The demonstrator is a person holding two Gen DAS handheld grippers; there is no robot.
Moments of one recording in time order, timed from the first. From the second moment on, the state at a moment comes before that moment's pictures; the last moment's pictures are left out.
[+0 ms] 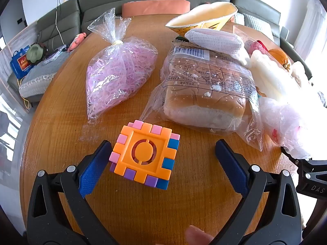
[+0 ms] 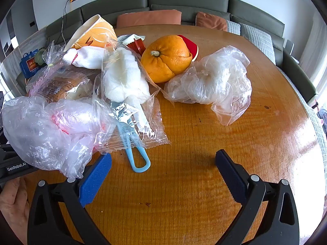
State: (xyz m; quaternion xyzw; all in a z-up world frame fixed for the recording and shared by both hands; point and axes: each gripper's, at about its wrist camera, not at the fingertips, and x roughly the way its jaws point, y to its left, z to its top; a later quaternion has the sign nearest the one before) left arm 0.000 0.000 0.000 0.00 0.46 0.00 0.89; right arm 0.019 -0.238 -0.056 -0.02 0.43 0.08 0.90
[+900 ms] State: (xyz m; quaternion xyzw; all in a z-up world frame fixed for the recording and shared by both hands) left arm 0.000 0.000 0.000 0.00 0.46 0.00 0.89; right arm 0.021 -0.232 -0.054 -0.02 0.43 0.08 0.90
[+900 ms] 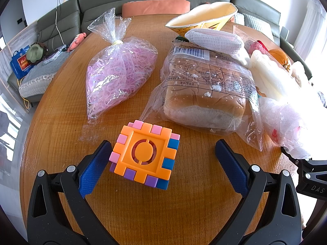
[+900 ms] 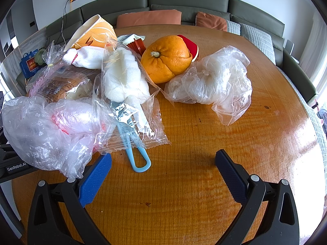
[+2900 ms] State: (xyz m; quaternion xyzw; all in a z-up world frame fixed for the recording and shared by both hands) left arm -0.007 0.001 0.006 0.01 0.47 -0.03 0.88; right arm 0.014 -0.243 -0.056 -0.02 0.44 0.09 0.89
